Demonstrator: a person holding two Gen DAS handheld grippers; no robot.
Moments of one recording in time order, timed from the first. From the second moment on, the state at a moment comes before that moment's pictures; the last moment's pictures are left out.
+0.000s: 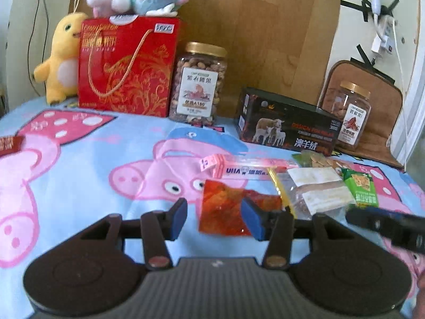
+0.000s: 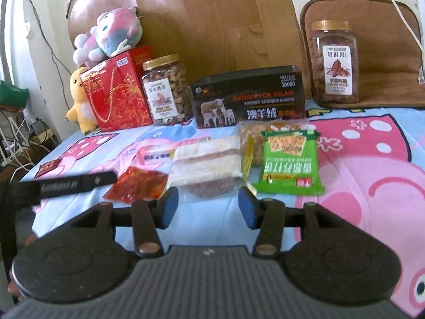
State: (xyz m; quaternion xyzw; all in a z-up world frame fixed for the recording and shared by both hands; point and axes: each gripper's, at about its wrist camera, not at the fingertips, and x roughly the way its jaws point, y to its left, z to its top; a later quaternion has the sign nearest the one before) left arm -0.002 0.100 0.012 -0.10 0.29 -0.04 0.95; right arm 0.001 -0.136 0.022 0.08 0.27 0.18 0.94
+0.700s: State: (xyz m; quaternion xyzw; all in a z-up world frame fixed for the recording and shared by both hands) left arm -0.004 0.110 0.009 -0.13 0.28 -0.06 0.95; right arm -0.005 -0.135 0.012 0.08 0.30 0.23 0.92
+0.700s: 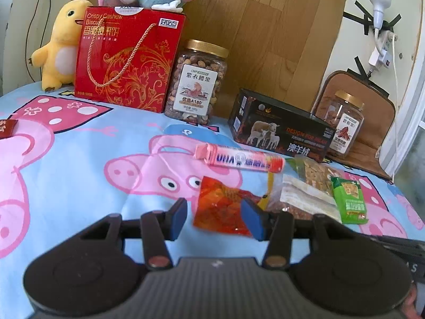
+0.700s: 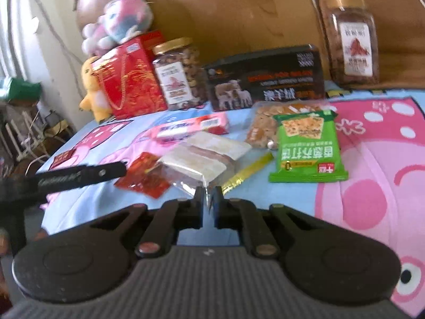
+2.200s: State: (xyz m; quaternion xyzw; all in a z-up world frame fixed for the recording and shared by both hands) left arm -0.001 0.120 0.005 -0.17 0.29 -0.08 0.94; right arm -0.009 -0.140 0.015 0.03 0.30 0.22 0.93
